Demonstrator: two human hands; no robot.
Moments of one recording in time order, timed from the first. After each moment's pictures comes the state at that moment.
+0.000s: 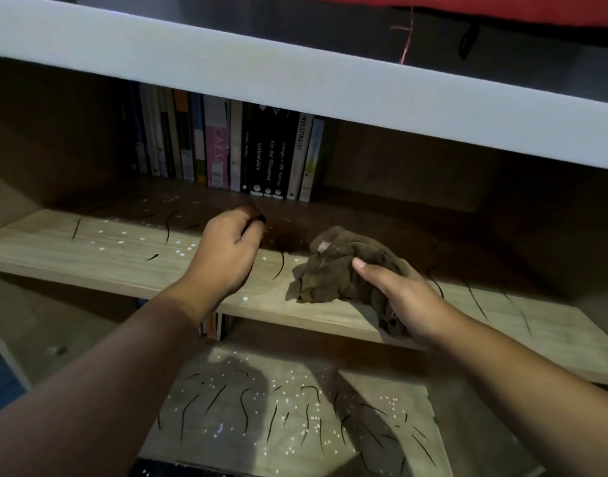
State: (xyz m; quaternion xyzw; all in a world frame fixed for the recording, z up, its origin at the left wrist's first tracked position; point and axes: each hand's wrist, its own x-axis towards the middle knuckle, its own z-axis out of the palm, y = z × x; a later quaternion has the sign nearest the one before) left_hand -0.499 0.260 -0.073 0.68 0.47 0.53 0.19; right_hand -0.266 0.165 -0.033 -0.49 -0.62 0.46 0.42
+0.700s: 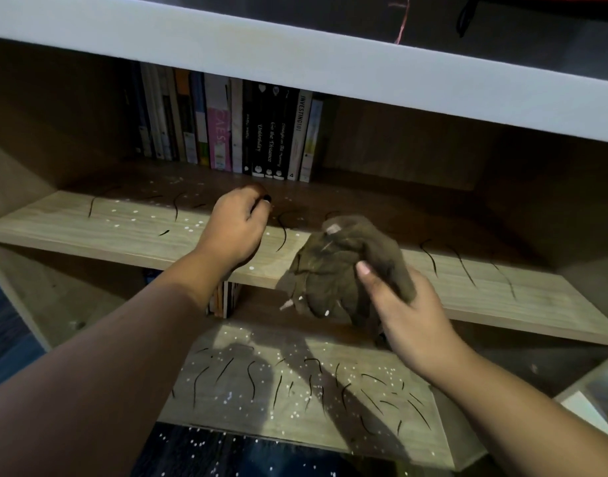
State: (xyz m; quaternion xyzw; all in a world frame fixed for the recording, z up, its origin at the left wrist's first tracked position) left_hand -0.497 0.253 -0.068 0.72 0.50 0.47 0.11; right_hand -0.289 0.095 -0.049 -0.47 -0.65 0.35 0.49
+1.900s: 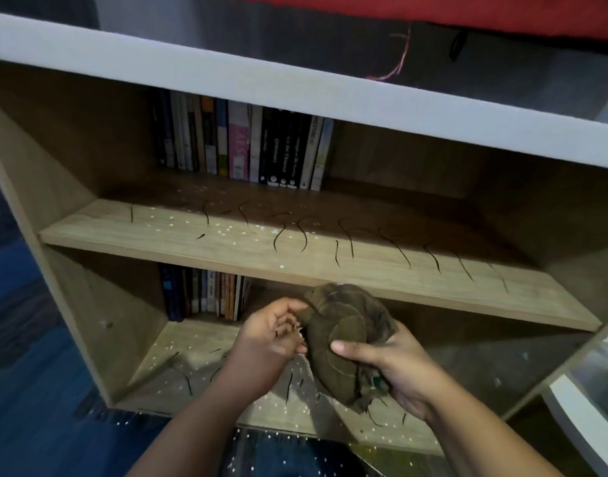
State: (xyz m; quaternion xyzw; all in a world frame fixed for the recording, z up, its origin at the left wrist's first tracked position) left_hand -0.505 0.099 -0.128 0.57 0.41 0.46 0.54; right_hand -0.327 0.053 -0.081 -0.55 -0.43 0.55 0.45
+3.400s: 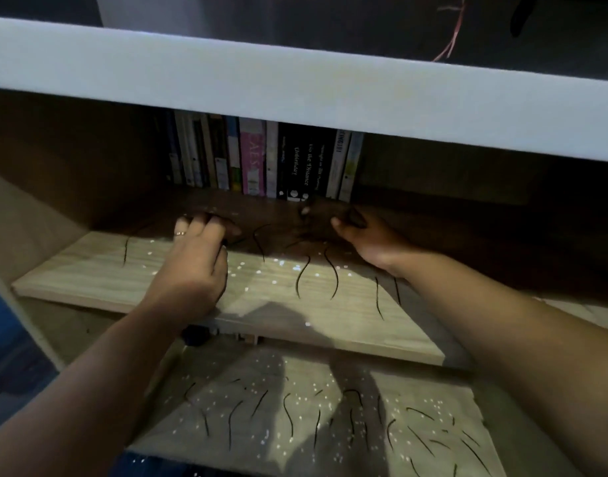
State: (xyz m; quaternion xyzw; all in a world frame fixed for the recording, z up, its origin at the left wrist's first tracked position) left_hand -0.603 0.259 -0.070 0.75 0.55 0.38 -0.02; right_hand -0.347 0.293 -0.027 -0.58 -0.67 0.30 0.34
